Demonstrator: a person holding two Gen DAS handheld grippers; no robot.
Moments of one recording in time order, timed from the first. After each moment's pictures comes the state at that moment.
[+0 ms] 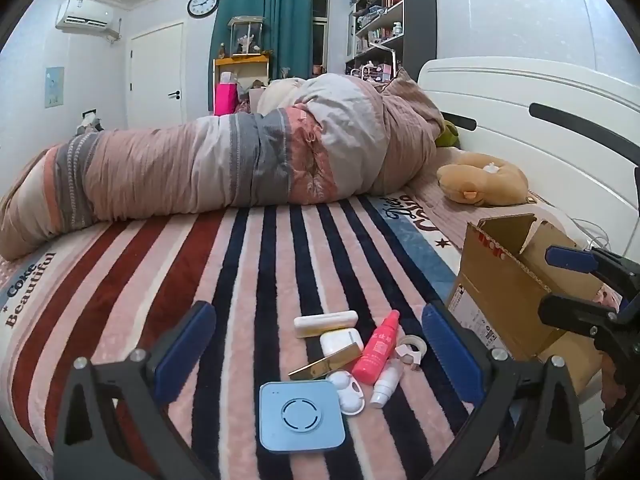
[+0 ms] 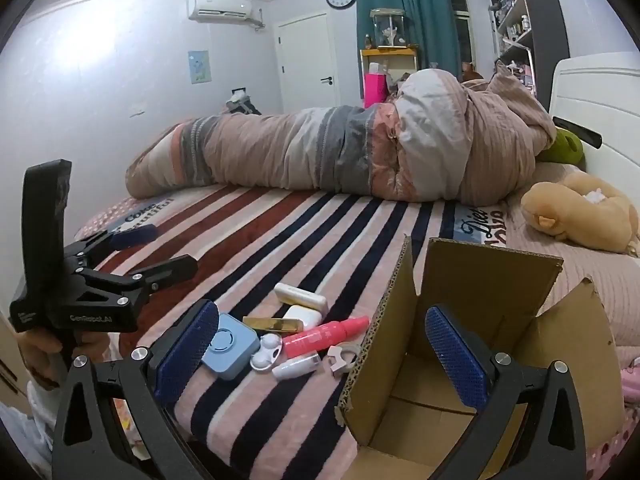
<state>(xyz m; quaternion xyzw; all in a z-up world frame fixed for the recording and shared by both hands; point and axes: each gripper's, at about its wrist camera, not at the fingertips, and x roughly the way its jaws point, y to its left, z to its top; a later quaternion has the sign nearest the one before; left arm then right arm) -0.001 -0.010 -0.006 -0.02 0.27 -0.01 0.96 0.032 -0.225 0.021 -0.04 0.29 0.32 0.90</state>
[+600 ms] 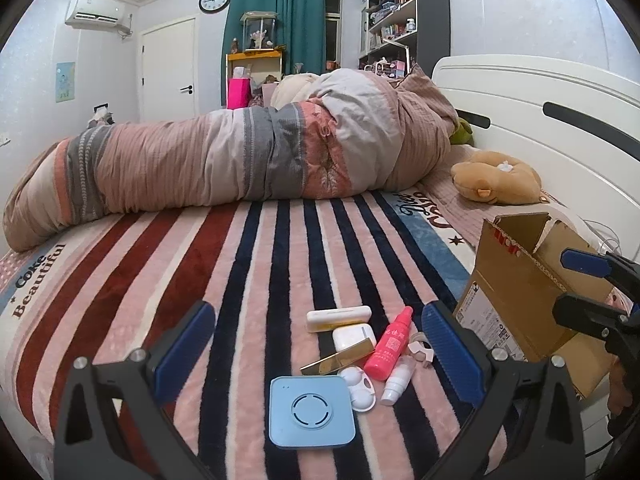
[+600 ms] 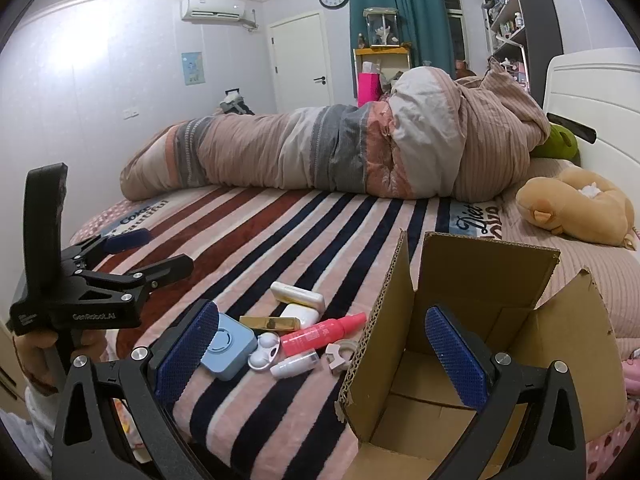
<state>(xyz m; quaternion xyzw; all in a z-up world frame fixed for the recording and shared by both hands) 0.001 -0.005 -0.010 -0.02 0.27 0.02 0.96 0.030 -0.227 0.021 -0.03 0.29 0.31 0.91</state>
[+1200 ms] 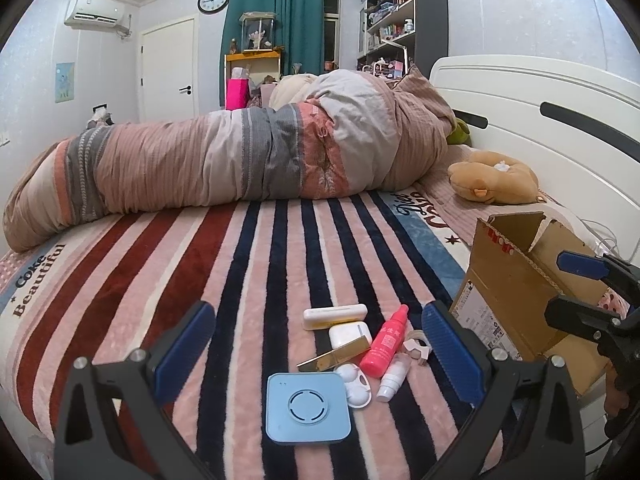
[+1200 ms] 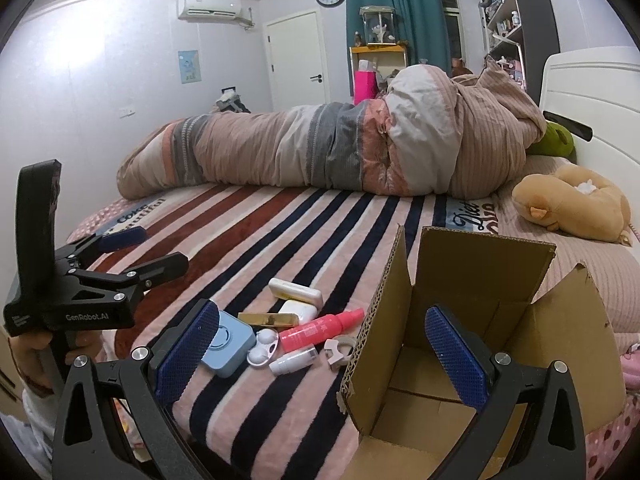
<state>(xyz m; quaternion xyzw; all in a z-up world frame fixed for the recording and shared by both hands) -0.005 -0.009 -0.011 -0.02 0.27 0.01 0.96 0.028 -0.228 0.019 -0.03 0.29 0.30 0.91</state>
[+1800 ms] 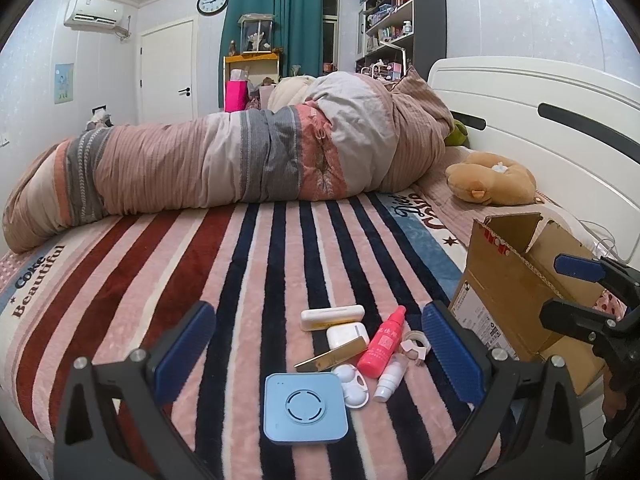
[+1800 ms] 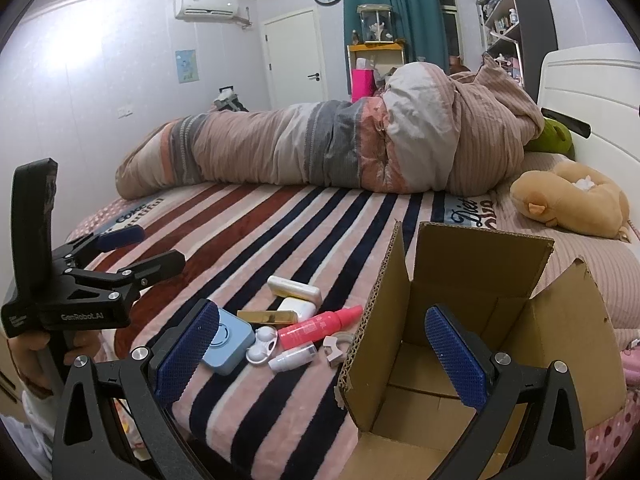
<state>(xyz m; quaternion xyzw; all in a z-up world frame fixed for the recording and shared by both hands) -0.008 -0.011 -0.008 -0.02 0.27 0.01 0.96 0.025 -0.229 0.016 -0.03 0.29 0.30 0.91</state>
